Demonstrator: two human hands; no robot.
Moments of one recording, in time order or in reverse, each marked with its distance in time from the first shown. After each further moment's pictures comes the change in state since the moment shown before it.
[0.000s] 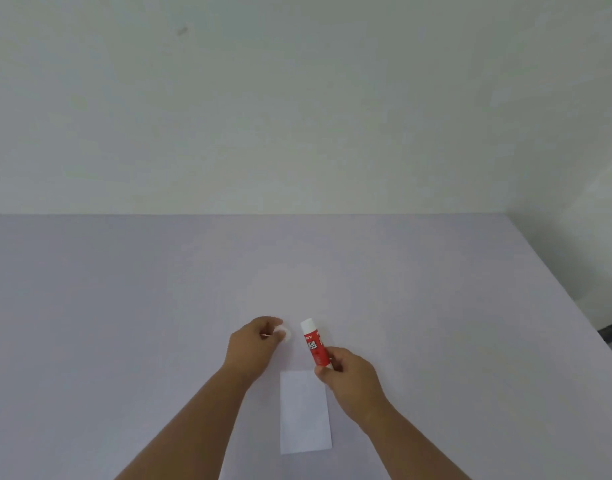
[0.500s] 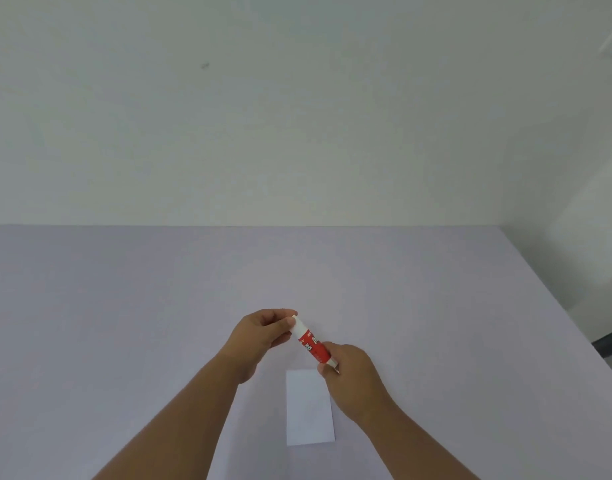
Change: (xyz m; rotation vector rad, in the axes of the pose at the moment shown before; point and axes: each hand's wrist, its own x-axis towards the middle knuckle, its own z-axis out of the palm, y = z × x) left_hand -0.032 0.041 -0.034 -0.538 -0.234 -0.008; right_hand -0.021 -0.023 -0.003 -0.286 0.059 -0.257
